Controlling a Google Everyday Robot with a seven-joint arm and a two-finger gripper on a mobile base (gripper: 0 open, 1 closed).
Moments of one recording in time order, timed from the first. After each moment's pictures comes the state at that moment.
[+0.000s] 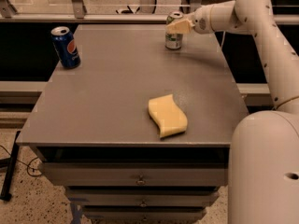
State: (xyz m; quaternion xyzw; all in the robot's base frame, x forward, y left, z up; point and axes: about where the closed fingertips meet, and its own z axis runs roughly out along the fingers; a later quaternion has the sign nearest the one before) arm 0.841 -0.117 0.908 -0.36 0.74 0.23 0.51
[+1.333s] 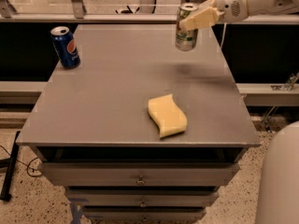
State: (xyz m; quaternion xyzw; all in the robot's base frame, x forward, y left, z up) arm 0.708 -0.129 0.979 -0.46 0.71 0.30 0.44
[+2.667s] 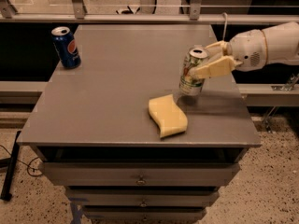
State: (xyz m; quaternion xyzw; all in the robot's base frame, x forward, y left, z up) arm 0.573 -0.138 0.925 -0.52 0.65 0.37 0.43
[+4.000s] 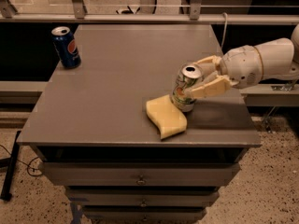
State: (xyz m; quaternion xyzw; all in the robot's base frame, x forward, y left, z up) arm 0.520 -0.113 0.907 -0.58 0.58 0.39 0.42
